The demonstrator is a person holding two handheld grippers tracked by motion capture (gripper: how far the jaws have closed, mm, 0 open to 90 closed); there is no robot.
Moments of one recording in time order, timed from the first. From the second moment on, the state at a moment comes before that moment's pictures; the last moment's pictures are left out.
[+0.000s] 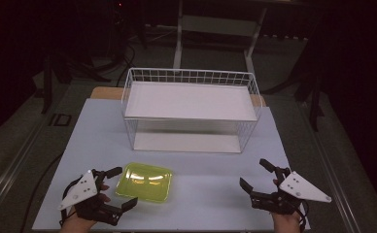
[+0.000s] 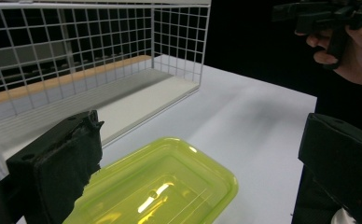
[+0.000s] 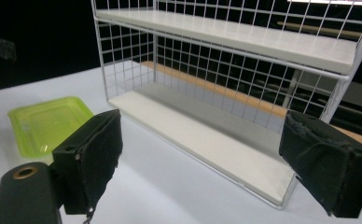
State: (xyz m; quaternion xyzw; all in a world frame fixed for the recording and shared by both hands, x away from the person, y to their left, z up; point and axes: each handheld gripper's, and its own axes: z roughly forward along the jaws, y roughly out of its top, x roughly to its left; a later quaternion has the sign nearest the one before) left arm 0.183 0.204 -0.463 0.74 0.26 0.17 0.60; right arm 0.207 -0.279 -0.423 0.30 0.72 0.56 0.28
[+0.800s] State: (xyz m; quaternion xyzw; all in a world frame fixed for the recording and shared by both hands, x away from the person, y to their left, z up) left arm 0.210 0.237 -0.457 0.75 0.32 0.15 0.56; right arm 0.216 -0.285 -0.413 0.33 0.71 0.58 0.23
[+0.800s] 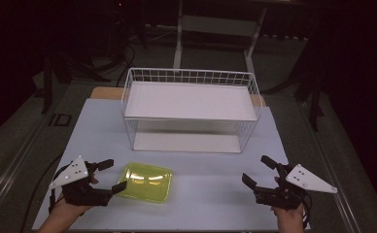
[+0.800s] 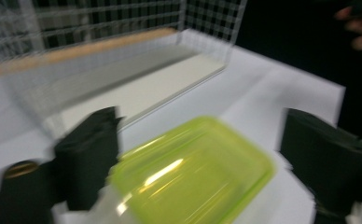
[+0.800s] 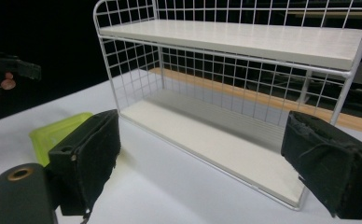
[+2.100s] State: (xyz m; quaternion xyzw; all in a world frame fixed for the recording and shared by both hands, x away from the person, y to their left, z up) left arm 0.227 0.232 -0.515 0.82 0.33 0.12 0.45; right arm 0.220 -0.277 -0.419 0.31 0.73 0.57 0.21
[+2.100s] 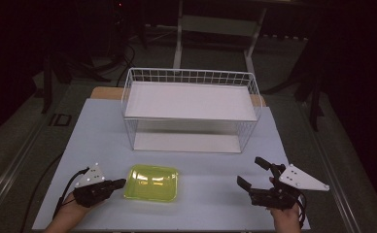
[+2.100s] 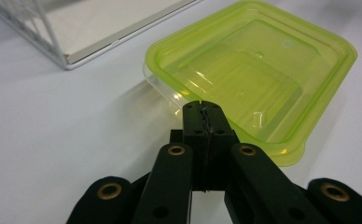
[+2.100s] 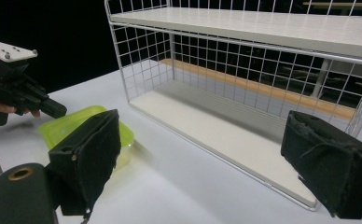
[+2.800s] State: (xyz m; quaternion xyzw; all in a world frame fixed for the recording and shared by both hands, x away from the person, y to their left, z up) left arm 0.239 0.184 -0.518 0.83 0.29 0.09 0.46; right arm 0.222 -0.278 -0.421 0.31 0.73 0.57 0.21
